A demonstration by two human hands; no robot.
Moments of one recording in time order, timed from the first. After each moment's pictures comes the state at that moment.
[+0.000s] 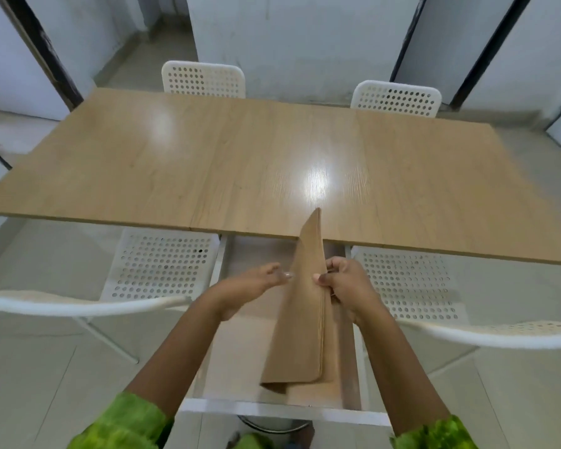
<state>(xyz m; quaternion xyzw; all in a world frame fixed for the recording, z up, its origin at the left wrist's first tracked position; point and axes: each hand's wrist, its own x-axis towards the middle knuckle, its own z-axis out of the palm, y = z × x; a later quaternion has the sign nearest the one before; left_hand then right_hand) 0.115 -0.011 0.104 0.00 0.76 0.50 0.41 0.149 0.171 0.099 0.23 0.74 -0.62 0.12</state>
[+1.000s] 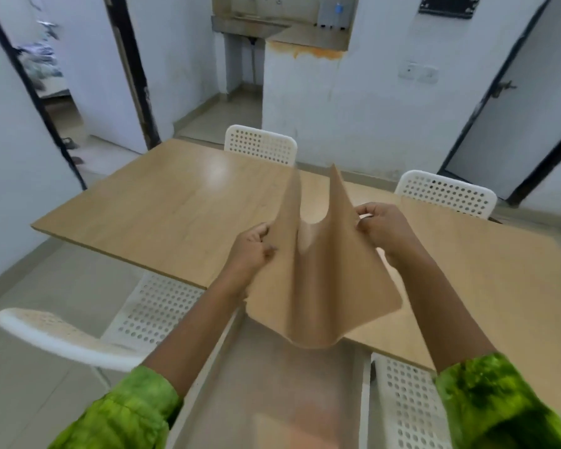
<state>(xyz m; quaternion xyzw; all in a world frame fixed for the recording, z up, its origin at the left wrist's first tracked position) -0.014 0.001 0.173 -0.04 0.69 0.72 0.04 -0.060 0.210 0.214 0.04 0.84 -0.54 0.00</state>
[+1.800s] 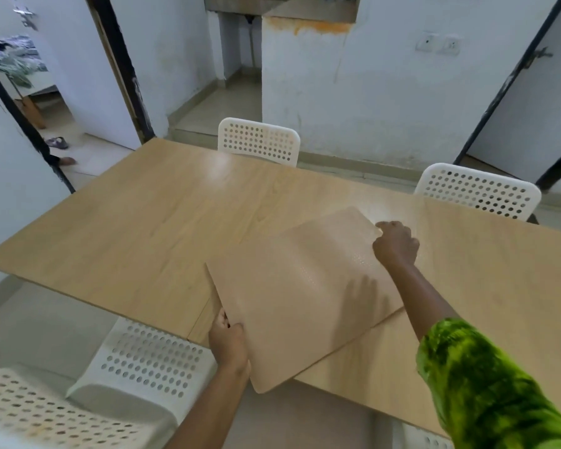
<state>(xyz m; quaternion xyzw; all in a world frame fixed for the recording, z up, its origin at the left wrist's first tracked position) -0.084 0.003 0.007 -0.41 0.59 0.69 -0.08 -0.238 0.251 0.081 0.14 0.98 -0.14 -0.04</state>
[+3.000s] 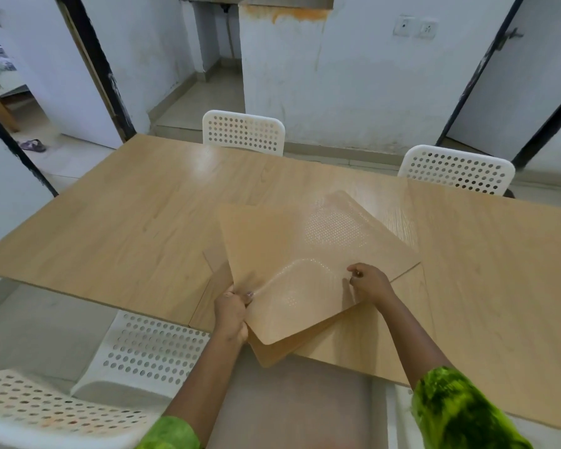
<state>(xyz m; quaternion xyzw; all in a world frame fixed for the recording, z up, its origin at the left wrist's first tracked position) -0.098 -0.005 0.029 -0.33 0.49 0.80 0.04 -0.148 0.246 0.022 0.13 0.92 -0.35 0.12</state>
